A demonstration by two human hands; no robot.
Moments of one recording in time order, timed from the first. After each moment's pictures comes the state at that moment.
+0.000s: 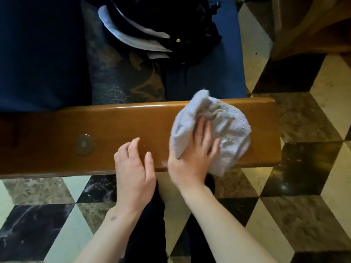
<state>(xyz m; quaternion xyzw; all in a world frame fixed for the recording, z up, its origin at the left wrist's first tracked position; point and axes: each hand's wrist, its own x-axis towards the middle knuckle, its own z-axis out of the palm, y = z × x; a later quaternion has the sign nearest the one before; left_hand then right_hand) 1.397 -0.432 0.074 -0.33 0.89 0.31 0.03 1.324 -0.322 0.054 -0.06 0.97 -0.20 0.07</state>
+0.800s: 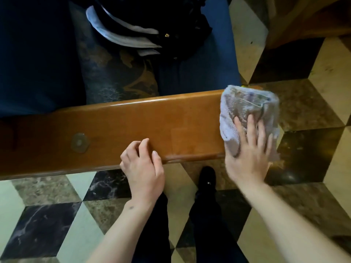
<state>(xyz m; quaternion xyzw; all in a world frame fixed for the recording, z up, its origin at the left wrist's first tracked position) 1.392 -0.388 0.068 -0.35 0.91 0.24 0.04 1.293 -0.161 0.057 -0.05 0.99 -0.08 0.10</state>
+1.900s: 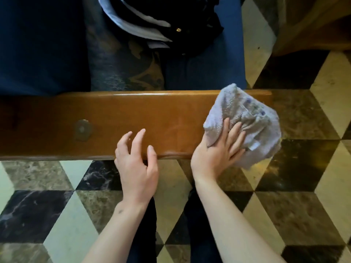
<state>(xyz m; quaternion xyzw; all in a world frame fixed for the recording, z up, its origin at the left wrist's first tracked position) 1.403 -0.394 0.089 -0.38 0.85 0.37 -0.03 1.320 -0.267 0.061 0.16 0.95 -0.25 0.09</state>
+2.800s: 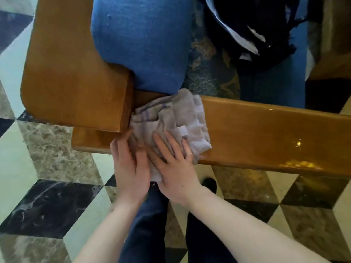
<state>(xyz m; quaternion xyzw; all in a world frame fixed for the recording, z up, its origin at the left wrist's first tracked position) 1.530 -0.693 0.085 -0.43 0.77 0.46 -0.12 1.477 -0.571 0.035 -0.46 0.87 -0.14 0.13</state>
